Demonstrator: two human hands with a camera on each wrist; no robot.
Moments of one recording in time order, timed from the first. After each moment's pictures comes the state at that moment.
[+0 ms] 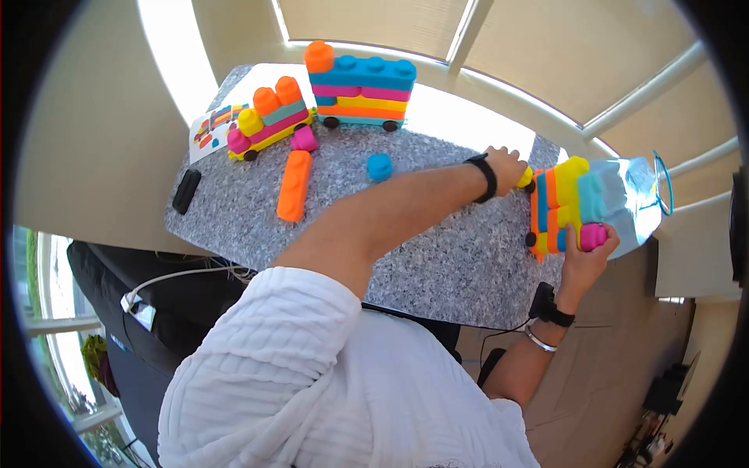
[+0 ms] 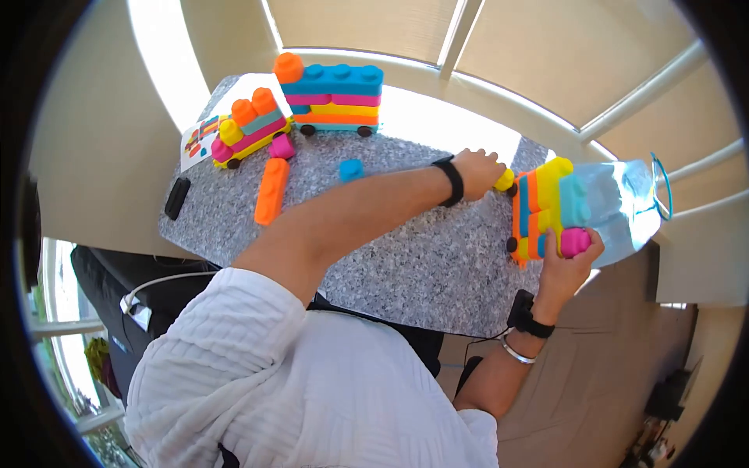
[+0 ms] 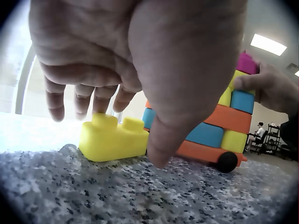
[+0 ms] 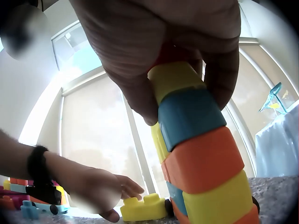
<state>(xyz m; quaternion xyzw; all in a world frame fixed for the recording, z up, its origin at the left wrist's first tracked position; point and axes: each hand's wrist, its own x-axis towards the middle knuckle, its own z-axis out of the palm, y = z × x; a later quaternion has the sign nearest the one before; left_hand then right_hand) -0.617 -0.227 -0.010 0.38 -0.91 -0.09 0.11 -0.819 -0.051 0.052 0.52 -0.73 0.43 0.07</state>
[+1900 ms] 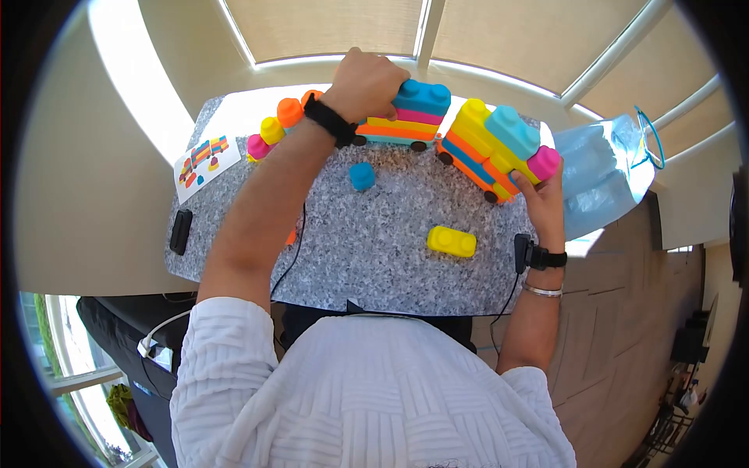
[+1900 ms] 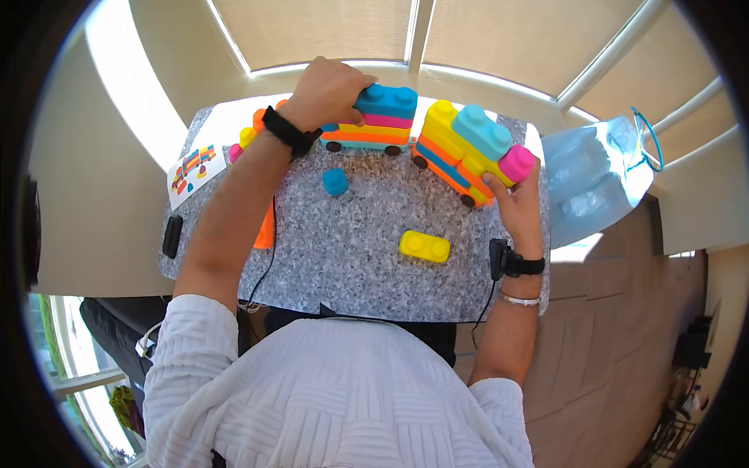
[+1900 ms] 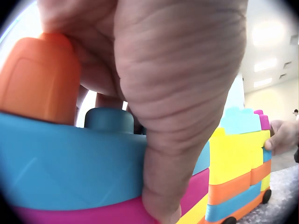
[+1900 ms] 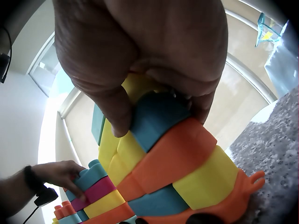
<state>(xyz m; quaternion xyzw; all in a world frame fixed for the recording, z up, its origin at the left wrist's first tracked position) -0.413 -0.254 0.128 0.50 -0.86 0.08 -0.01 -0.784 -0.117 0.016 0.62 -0.51 0.51 -0.30</state>
